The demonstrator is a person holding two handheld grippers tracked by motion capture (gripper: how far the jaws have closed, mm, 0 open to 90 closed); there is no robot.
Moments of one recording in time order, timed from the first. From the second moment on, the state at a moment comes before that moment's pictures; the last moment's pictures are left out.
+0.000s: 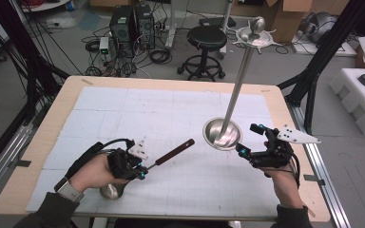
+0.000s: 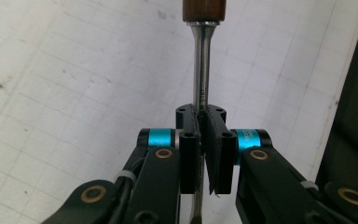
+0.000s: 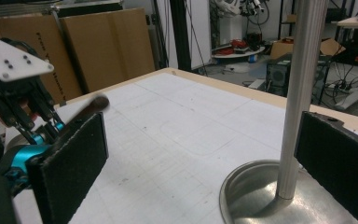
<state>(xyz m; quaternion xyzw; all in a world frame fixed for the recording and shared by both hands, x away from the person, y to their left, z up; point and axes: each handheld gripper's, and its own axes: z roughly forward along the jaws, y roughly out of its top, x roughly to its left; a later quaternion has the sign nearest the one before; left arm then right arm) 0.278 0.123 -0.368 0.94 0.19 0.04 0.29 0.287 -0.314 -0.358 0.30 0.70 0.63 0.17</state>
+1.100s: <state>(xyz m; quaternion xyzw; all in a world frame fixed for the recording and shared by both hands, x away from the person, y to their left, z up) 0.286 0.138 -0.349 0.77 0.23 0.10 0.58 0.287 -0.317 -0.358 0.30 0.70 0.63 0.17</state>
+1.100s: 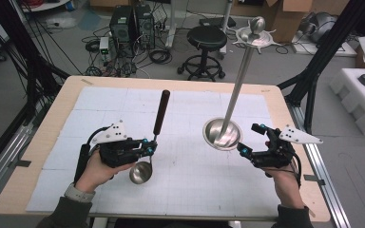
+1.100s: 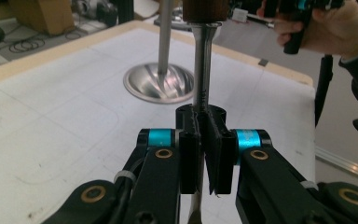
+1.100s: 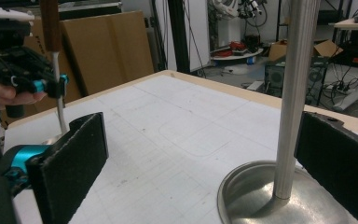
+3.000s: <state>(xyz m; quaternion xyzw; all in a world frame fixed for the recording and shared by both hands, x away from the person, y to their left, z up) 0.348 0.021 -0.271 0.76 0.23 0.17 0.58 0.281 -0.327 -0.353 0.30 0.67 0.66 0.17</state>
